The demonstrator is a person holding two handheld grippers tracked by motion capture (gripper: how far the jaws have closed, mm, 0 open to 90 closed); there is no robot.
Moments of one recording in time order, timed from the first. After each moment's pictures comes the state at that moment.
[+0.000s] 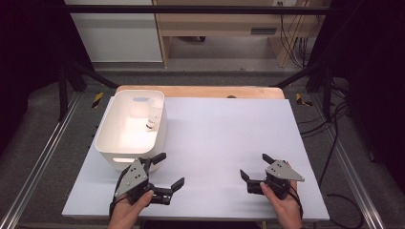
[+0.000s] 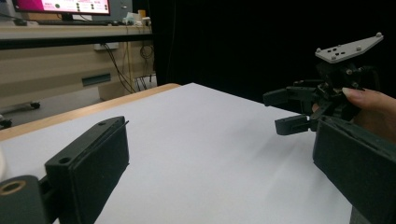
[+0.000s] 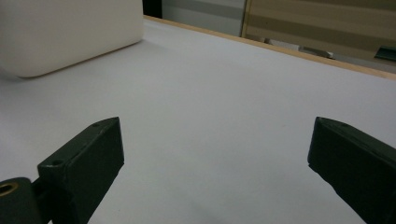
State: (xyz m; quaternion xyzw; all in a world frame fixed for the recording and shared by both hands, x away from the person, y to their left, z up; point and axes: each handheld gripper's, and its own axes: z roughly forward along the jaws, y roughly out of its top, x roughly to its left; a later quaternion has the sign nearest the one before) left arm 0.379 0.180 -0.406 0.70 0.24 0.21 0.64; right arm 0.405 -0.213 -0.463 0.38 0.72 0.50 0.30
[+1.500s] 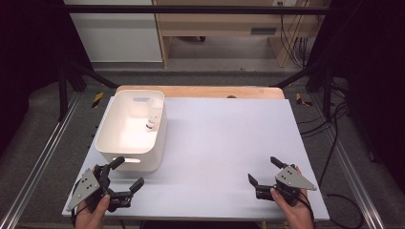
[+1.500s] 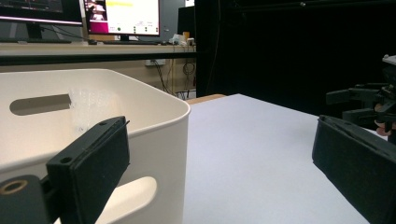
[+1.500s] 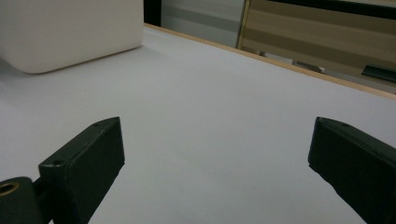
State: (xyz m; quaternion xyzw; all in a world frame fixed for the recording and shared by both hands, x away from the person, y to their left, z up) left arm 0.363 0.274 -0.427 0.66 0.28 0.27 0.64; right arm 0.387 -0.234 -0.460 0.36 0.71 0.51 0.32
